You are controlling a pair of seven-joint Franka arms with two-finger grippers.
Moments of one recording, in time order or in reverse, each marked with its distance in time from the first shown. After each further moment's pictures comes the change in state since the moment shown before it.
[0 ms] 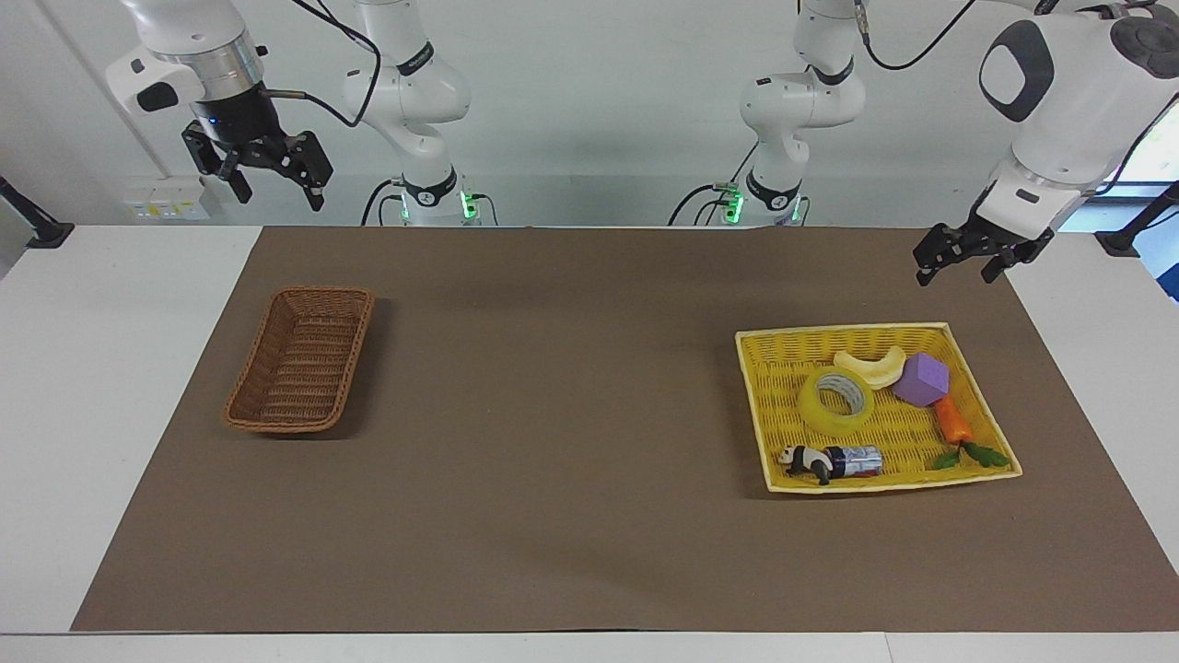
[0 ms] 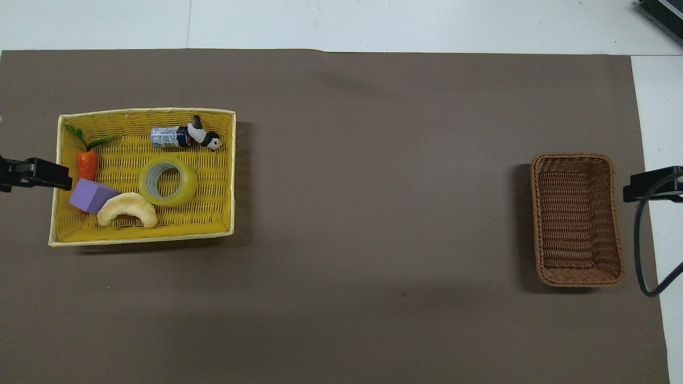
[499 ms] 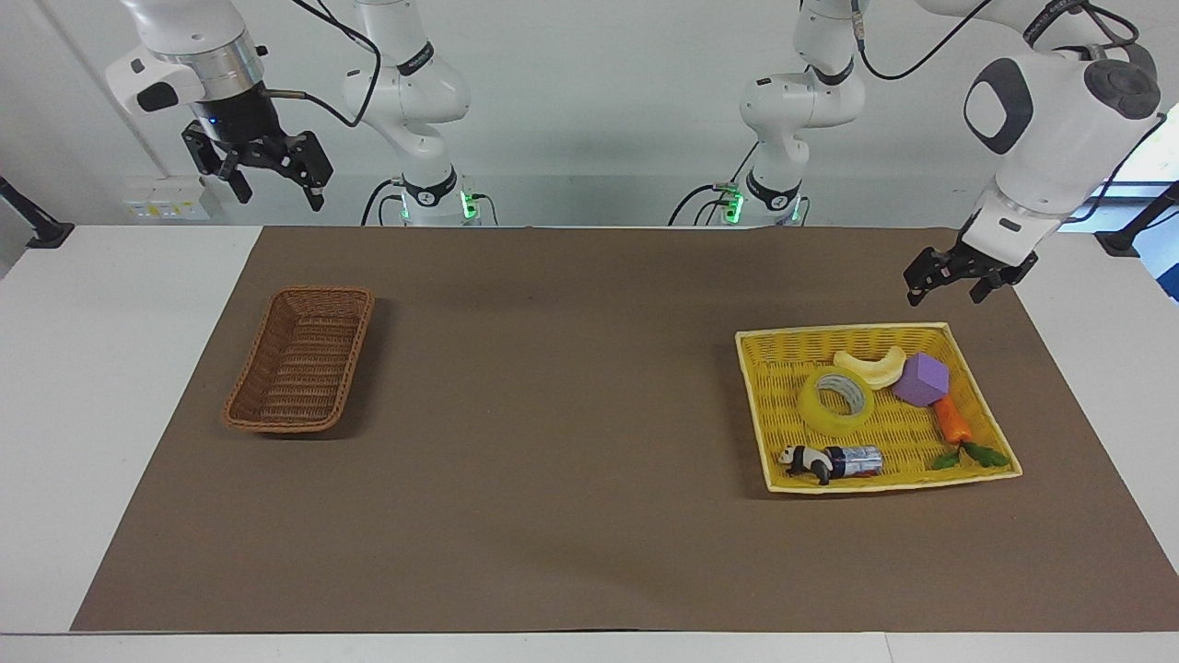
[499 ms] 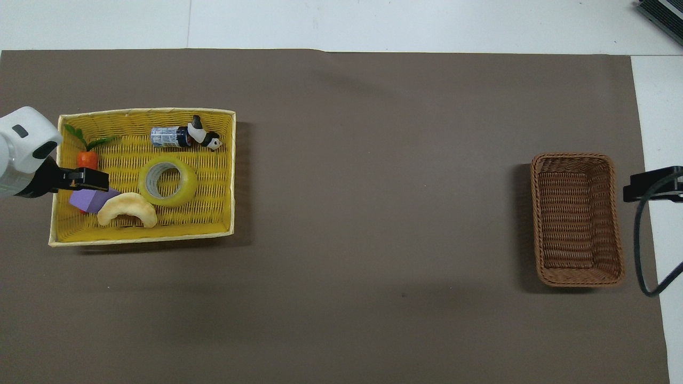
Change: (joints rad) left arm 0.006 0.046 -0.007 -0.199 -0.001 0.269 0.010; right arm 0.000 0.000 0.000 0.000 0.000 0.000 0.000
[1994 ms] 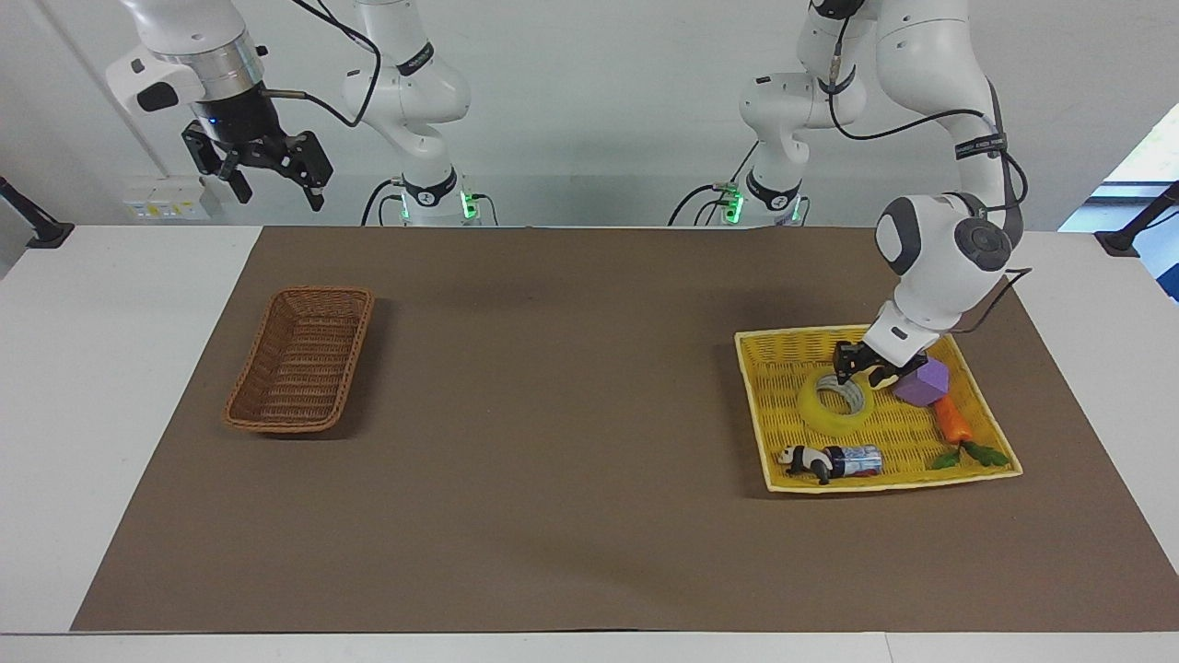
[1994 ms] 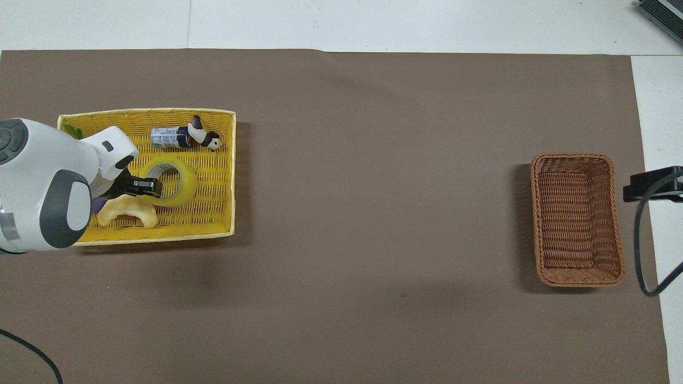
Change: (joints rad) left arm -0.061 0.150 -0.009 -0.092 -0.079 0.215 0.043; right arm 0.000 0.000 0.000 0.000 0.000 0.000 0.000
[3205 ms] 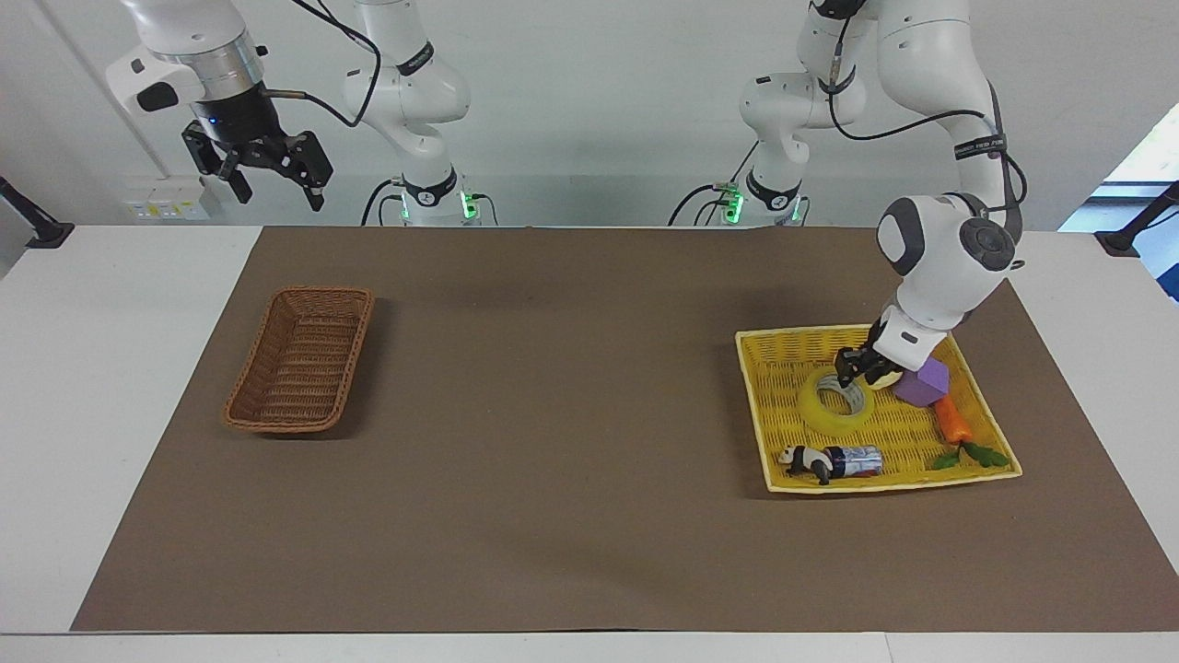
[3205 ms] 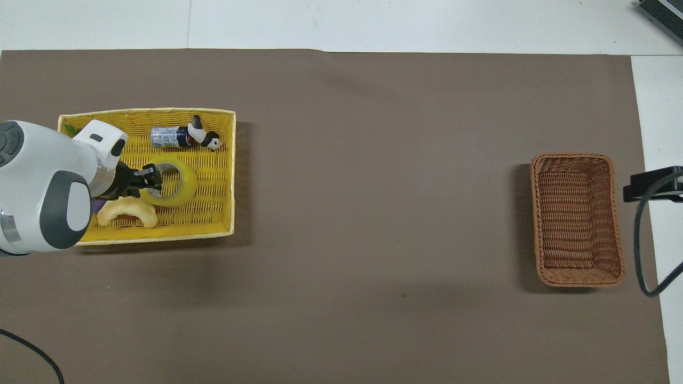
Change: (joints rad) left arm -0.001 0.000 0.002 -0.009 -0.026 0.040 -0.409; right arm 0.000 0.000 0.000 0.000 0.000 0.000 0.000
